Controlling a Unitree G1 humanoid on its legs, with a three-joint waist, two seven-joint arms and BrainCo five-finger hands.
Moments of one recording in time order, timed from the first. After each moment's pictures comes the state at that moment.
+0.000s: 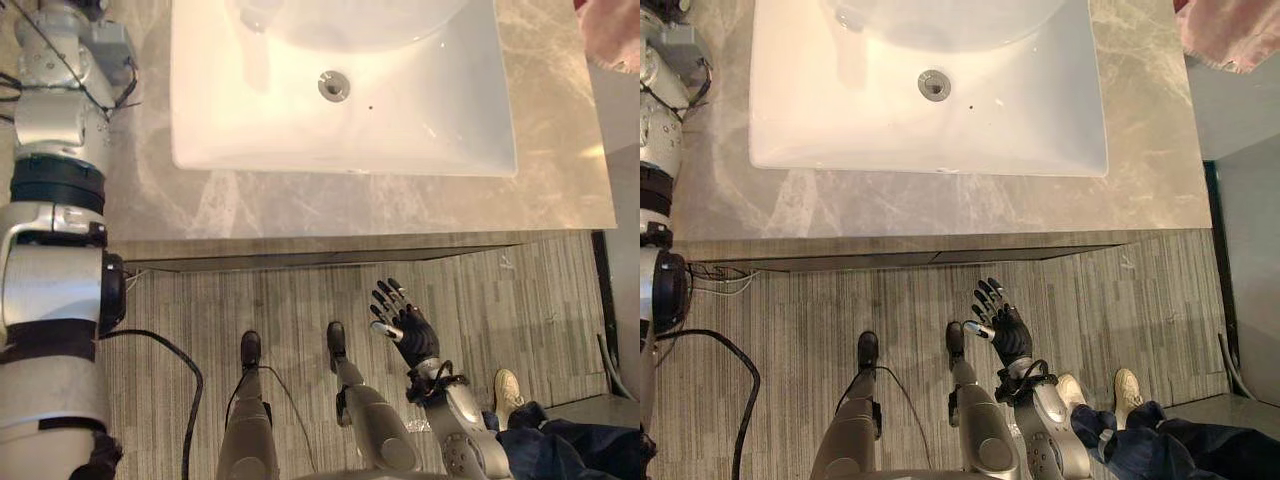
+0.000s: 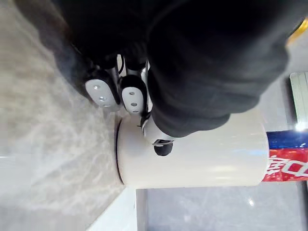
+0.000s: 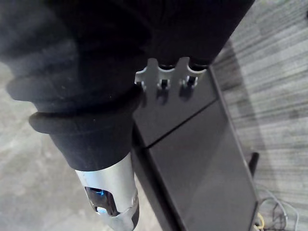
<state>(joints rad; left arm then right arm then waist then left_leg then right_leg) -1.25 0.76 -0.10 0.78 -0.44 -0.06 0.14 0.23 -0.08 0.23 -0.06 0.58 -0.06 0.15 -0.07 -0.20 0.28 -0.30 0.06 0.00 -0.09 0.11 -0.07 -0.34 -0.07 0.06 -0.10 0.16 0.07</state>
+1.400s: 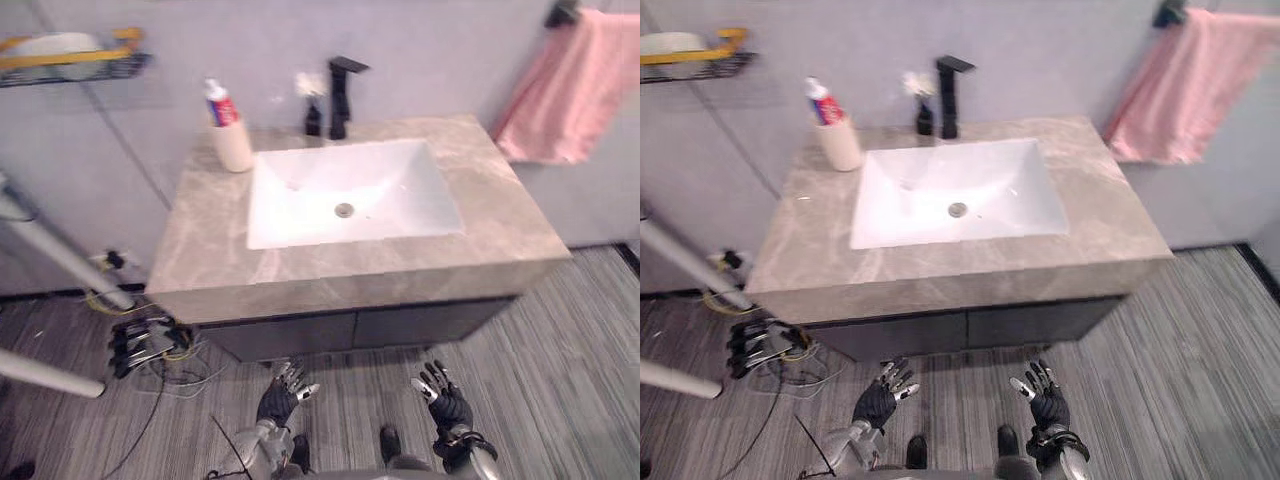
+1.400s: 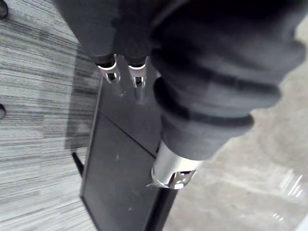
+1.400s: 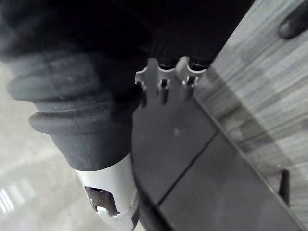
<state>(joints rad) 0.26 0.13 -0.27 0.31 -0.51 -0.05 -0.08 0.36 0.00 -0.02 0.29 0.54 -0.08 0.06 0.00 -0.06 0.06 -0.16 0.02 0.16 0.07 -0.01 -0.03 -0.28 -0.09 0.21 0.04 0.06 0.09</state>
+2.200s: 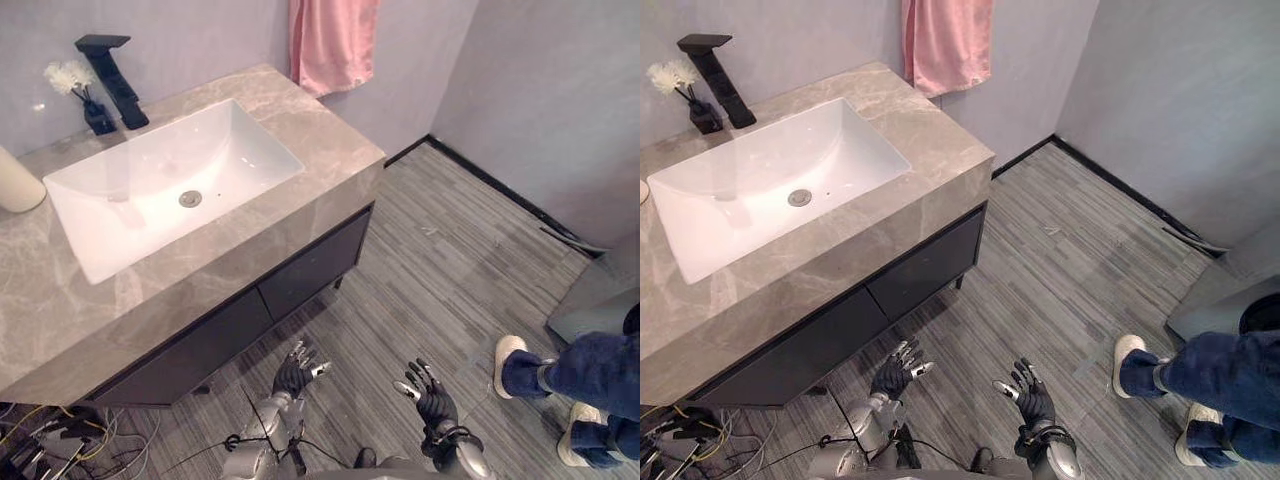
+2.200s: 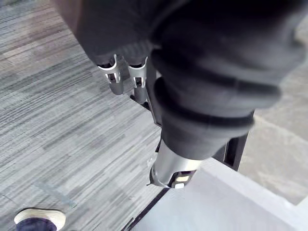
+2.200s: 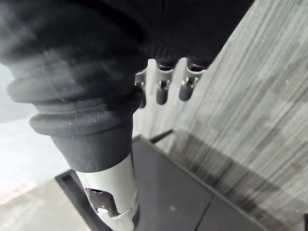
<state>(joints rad) 0.15 0.04 -0.28 0.41 -0.43 -0.05 -0.02 0.34 -0.06 0.12 0.33 0.53 -0.09 0.05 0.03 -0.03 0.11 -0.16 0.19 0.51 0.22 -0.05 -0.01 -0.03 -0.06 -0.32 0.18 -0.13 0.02</state>
